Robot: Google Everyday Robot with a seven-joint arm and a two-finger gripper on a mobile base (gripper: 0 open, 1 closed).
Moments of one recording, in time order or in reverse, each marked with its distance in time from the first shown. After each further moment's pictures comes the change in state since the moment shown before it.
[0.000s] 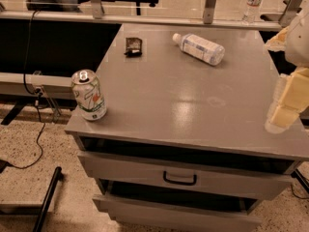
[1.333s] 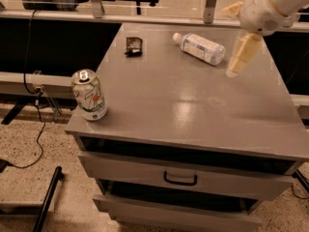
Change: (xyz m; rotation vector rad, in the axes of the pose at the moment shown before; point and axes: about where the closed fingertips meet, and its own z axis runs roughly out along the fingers) arm -0.062 -0.165 0.079 0.067 -0.329 -0.285
